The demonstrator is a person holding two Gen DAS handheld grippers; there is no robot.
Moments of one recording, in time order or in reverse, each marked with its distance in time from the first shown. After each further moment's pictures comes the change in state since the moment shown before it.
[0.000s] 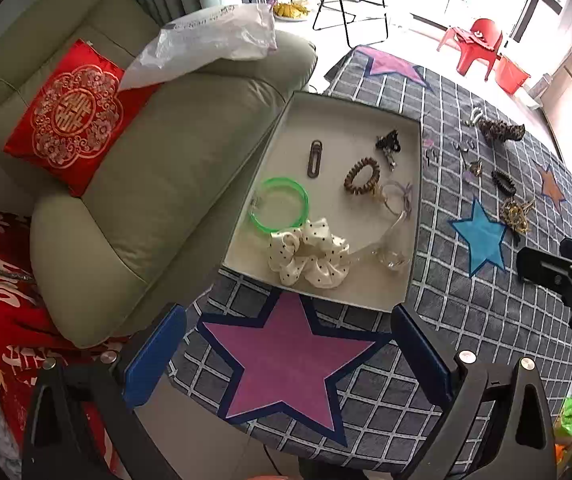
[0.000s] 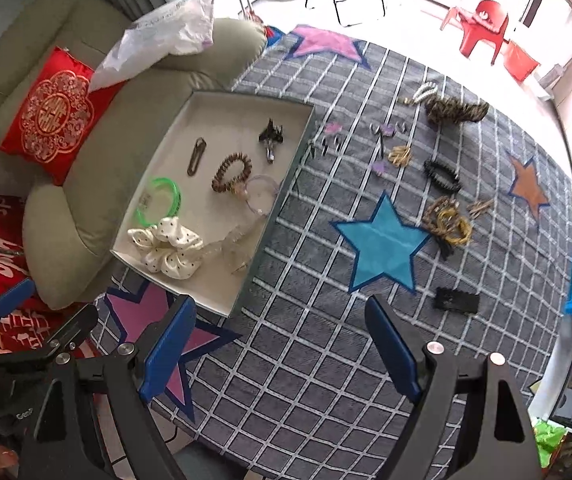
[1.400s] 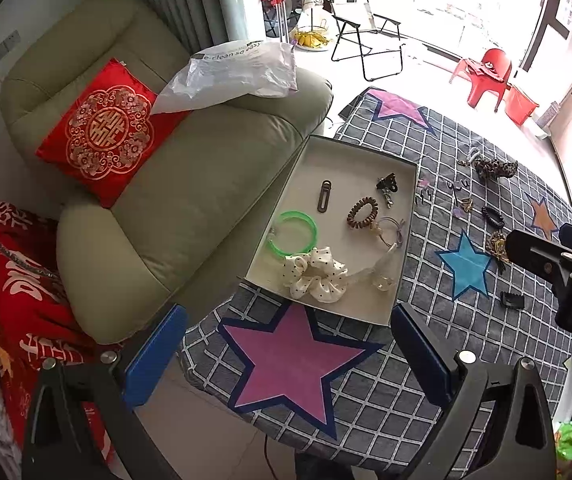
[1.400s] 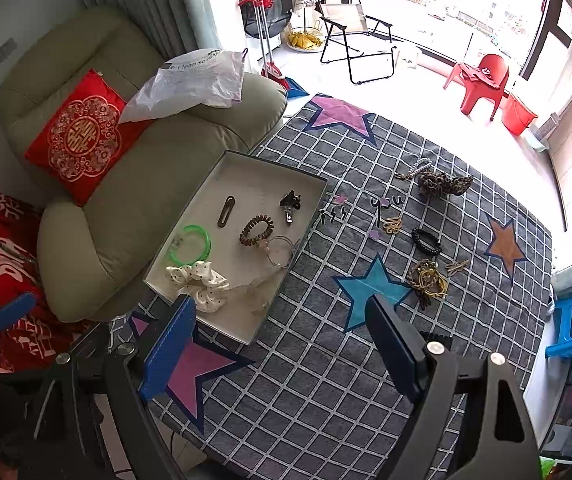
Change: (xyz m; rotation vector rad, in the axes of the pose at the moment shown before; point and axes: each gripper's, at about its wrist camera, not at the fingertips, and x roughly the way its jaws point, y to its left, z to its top) left arm -0.070 0.001 -0.003 -0.060 -0.091 0.045; right arm -0.067 0.026 0.007 -0.081 -0.159 -0.004
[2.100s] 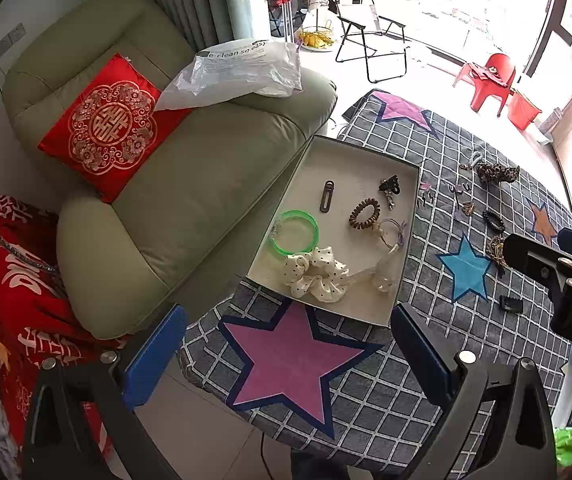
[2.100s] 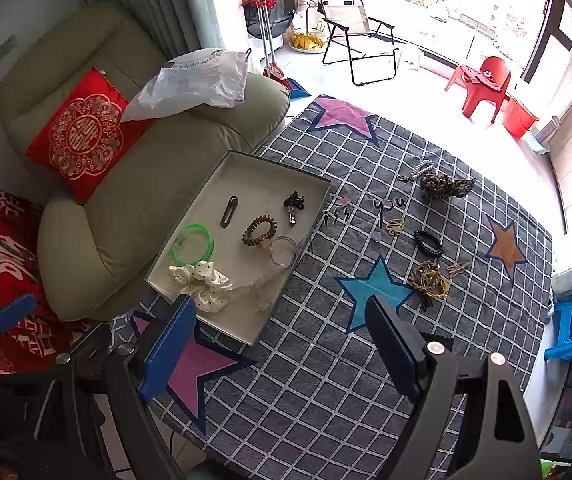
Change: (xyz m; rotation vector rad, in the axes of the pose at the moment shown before) left arm 0.000 0.001 -0.001 -0.023 0.004 0.001; right arm 0.000 0.003 -0.001 -0.004 -0.002 -0.002
